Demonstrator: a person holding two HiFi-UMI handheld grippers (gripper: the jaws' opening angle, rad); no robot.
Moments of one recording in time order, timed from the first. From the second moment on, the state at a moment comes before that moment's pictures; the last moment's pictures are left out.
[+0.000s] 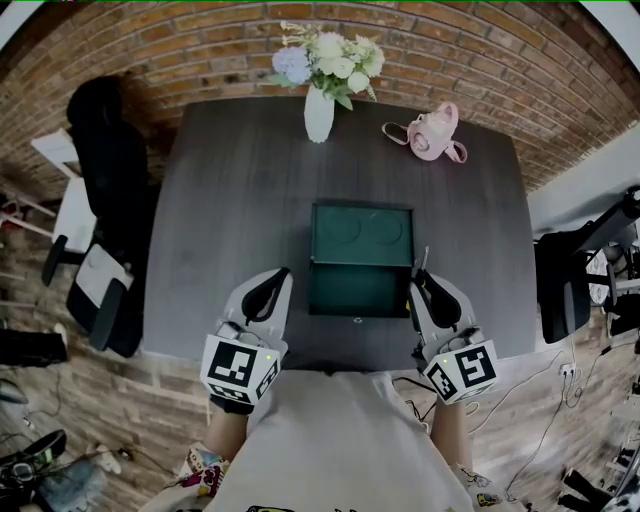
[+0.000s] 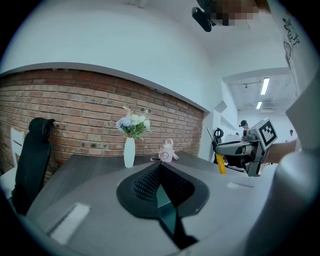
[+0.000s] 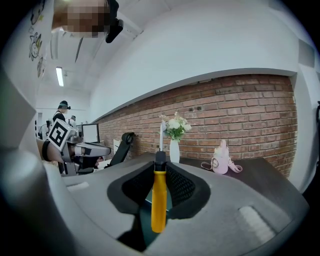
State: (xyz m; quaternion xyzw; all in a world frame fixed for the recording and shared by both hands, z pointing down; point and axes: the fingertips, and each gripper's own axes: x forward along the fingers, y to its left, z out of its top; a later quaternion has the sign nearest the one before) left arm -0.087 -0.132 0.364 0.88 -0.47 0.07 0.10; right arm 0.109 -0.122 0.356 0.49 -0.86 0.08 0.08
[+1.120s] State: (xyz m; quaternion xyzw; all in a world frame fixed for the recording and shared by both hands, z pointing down) left arm -0.090 -0.132 0.367 0.88 -0.47 0.07 0.10; right arm 0.109 -0.123 0.362 0.49 -0.86 0.09 0.09
